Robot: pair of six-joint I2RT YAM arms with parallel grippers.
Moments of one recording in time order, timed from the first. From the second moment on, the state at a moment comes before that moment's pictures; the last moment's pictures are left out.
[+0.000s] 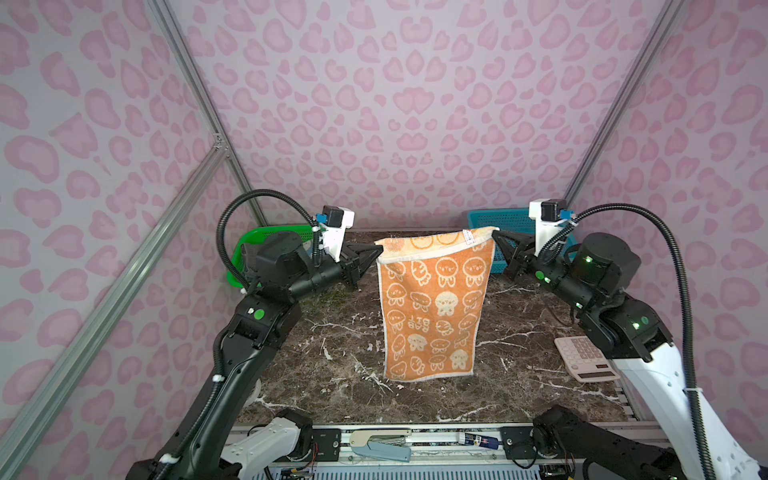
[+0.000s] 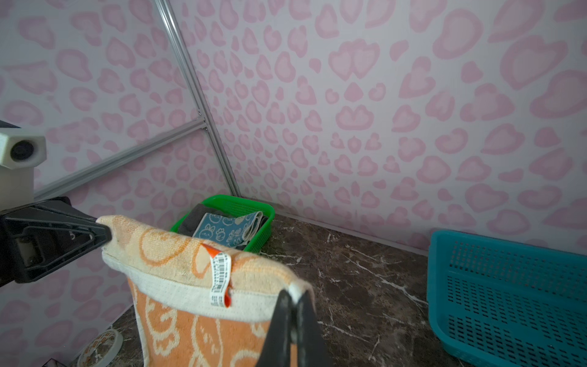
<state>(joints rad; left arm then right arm) -0.39 1.13 1.32 -0.38 0.54 -0.27 0.43 1.06 1.38 -0.48 -0.12 0.21</state>
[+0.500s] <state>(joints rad) -0.26 1.82 1.56 -0.37 0.60 -0.33 0.24 1.61 1.42 -0.39 -0.28 0.31</state>
